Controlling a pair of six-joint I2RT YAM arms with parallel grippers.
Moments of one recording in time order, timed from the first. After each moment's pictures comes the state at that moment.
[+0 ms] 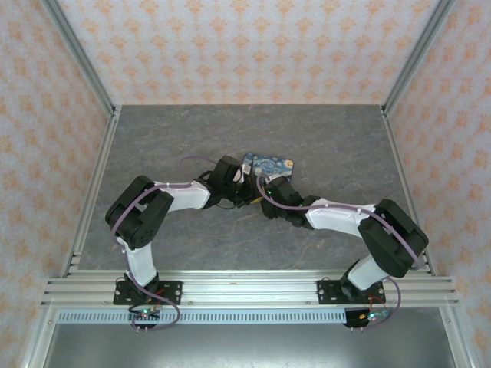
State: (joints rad) left arm -0.58 1.84 0.95 0.16 0.55 -1.06; right arm 0.75 1.53 0.72 -0.09 0.14 0.35
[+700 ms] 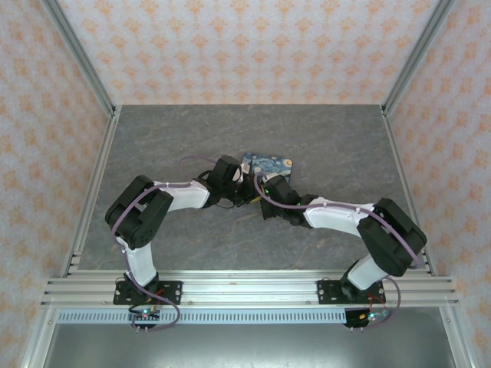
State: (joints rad) left arm -0.57 1.84 0.95 0.16 0.55 -1.06; right arm 0.76 1.54 0.75 -0.11 0.13 0.35
